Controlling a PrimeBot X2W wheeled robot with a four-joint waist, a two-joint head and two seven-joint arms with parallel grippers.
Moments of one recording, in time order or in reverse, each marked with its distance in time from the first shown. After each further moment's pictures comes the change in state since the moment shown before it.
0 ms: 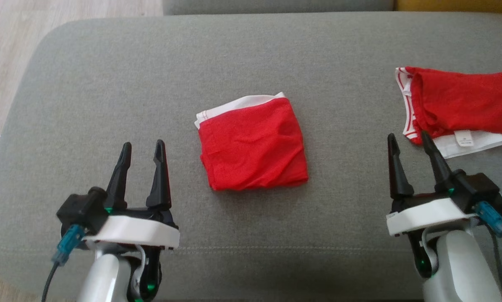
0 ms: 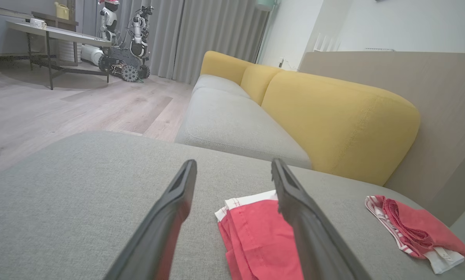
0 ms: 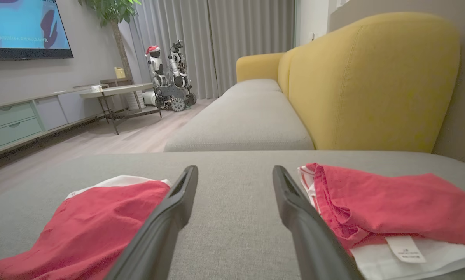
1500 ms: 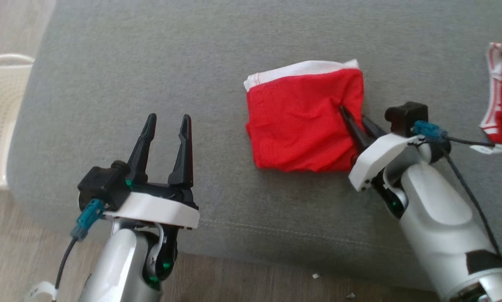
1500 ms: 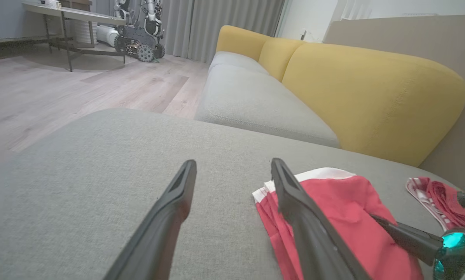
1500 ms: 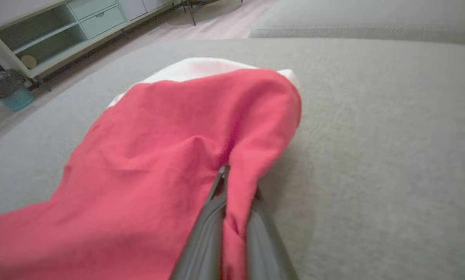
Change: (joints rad) left arm -0.112 -0.001 -0.090 0.016 0.012 -0.009 0.000; right arm -0.425 -0.110 0.403 0.491 0.270 0.000 0.158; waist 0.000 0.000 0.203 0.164
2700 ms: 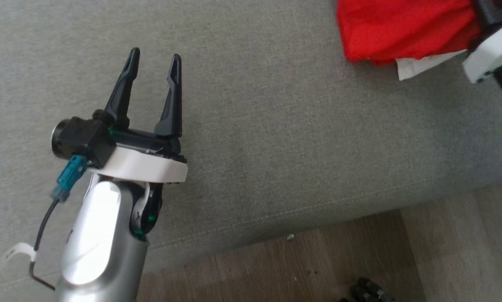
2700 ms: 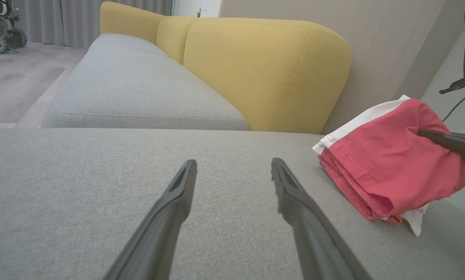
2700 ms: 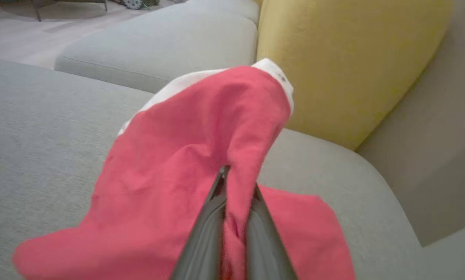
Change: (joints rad) left arm -0.182 -0.002 0.066 0.004 0.125 -0.081 -0.002; right arm -0.313 -0.388 0.087 -0.155 0.098 0.000 0.015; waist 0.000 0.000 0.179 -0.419
